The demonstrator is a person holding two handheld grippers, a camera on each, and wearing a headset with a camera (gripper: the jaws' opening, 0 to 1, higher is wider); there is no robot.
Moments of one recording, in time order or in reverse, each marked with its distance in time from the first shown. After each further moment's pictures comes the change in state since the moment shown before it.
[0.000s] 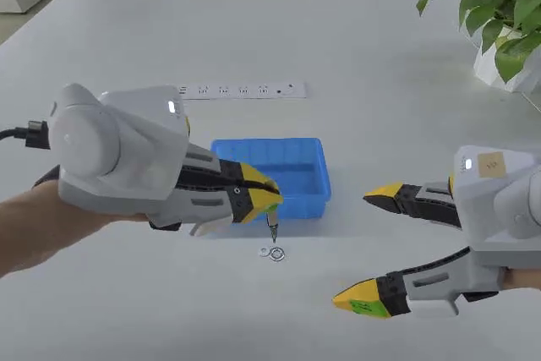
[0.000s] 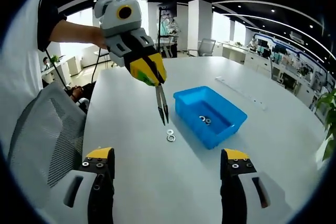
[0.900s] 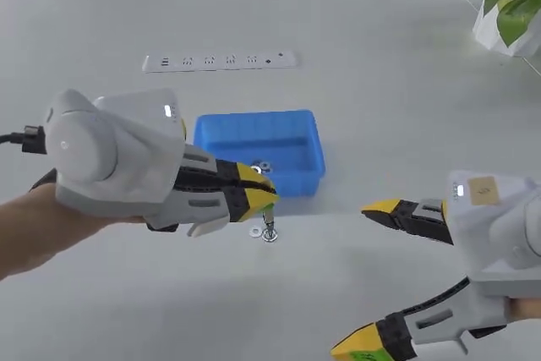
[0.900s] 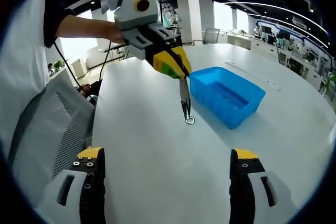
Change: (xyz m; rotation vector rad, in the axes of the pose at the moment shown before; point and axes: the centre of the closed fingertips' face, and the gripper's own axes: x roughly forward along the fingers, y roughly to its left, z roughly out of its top) left arm 0.022 0.000 -0.025 -0.043 0.015 -0.043; right arm 0.015 0.030 -0.033 0.078 0.049 0.081
